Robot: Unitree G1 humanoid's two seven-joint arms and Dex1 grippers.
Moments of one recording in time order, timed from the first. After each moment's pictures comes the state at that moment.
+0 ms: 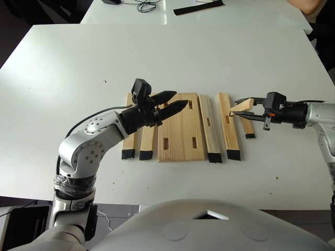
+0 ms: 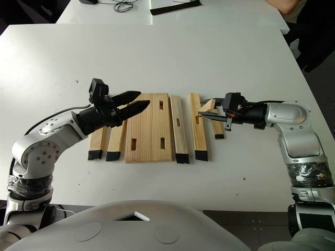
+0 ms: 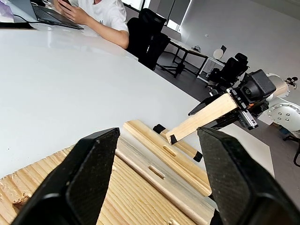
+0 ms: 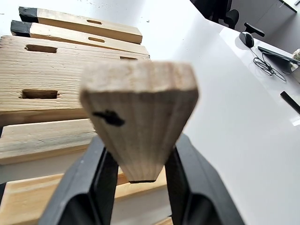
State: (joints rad) left arm -0.10 0.44 0.01 -0.50 -0.91 0.82 -0.48; right arm -0.12 -0.83 0.03 -0.02 0.28 -0.06 1.17
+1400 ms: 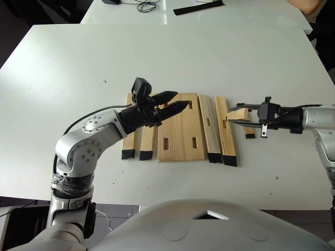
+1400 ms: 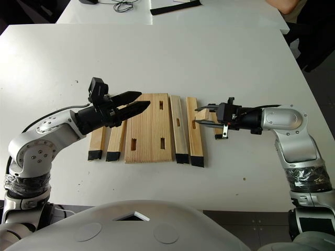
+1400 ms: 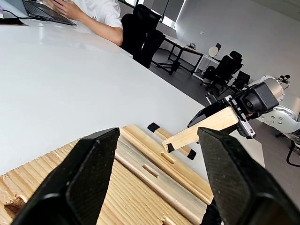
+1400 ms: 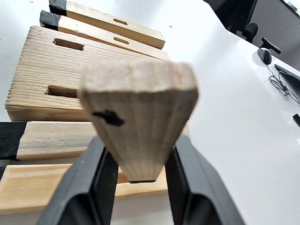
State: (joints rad) left arm -0.12 0.46 0.02 -0.52 -0.96 0.86 -0.48; right arm -0.09 -0.83 0.03 -0.12 0.27 -0.09 1.20
